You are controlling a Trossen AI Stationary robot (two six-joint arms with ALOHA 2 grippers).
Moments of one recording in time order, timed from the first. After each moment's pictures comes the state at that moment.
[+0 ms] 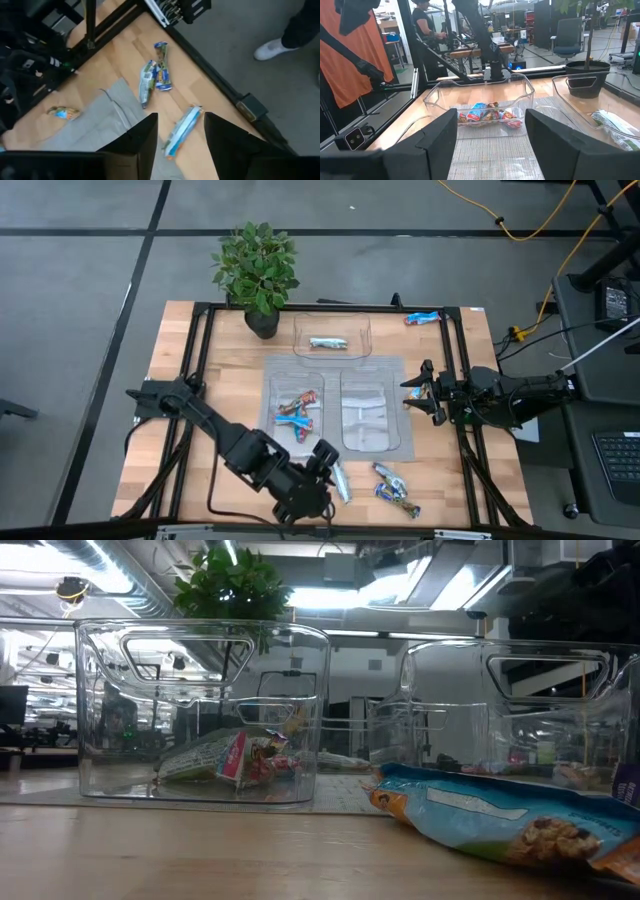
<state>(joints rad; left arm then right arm) -0.60 2.09 2.36 -1.12 -0.28 0.17 0.10 0.01 0.01 0.03 0.02 0.12</state>
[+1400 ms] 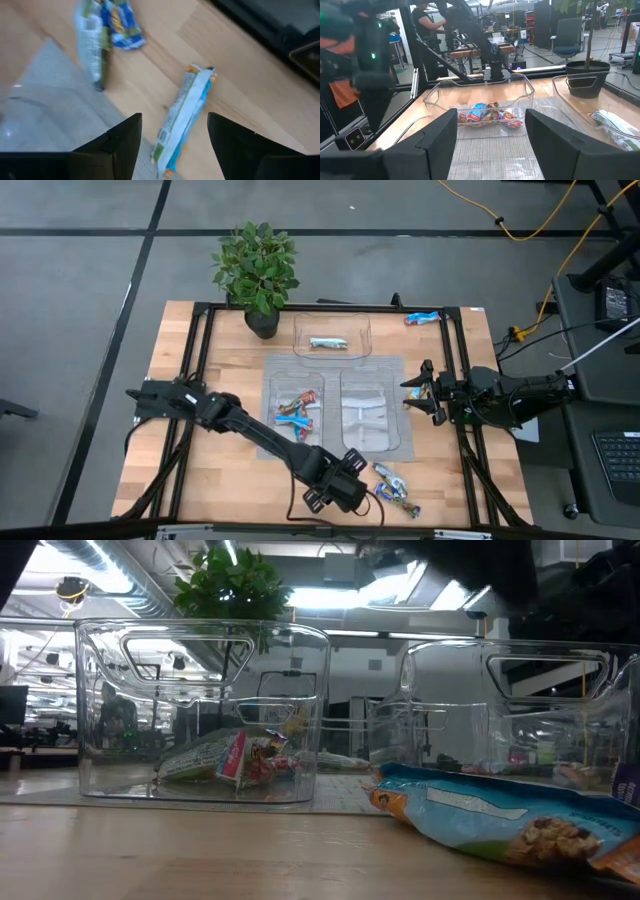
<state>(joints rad) -0.48 2.43 2.36 -1.07 -0.15 0.38 0.10 0.01 0.01 0.03 0.02 0.12</state>
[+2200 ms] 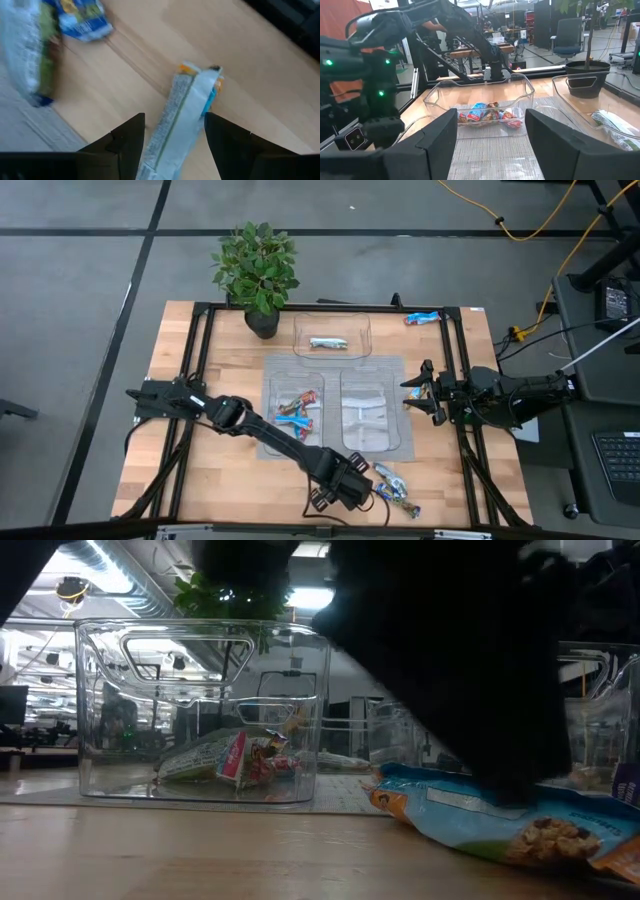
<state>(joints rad) -0.45 2.54 2.32 -0.97 -0.04 0.40 0.10 0.01 0.01 0.03 0.02 0.12</state>
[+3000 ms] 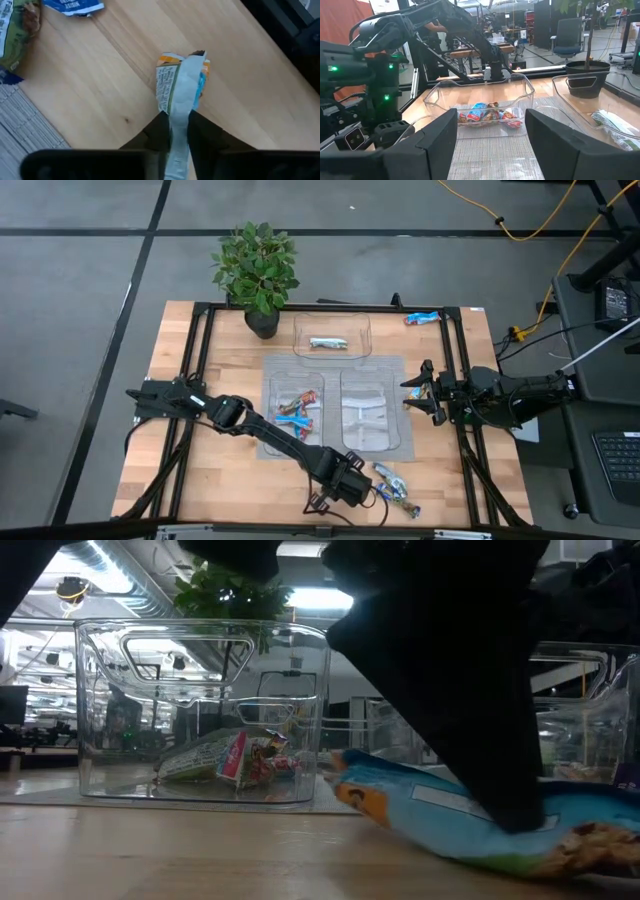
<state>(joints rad) -0.44 2.54 2.29 -0.96 0.03 0.24 0.10 0.01 0.01 0.03 0.02 0.12</state>
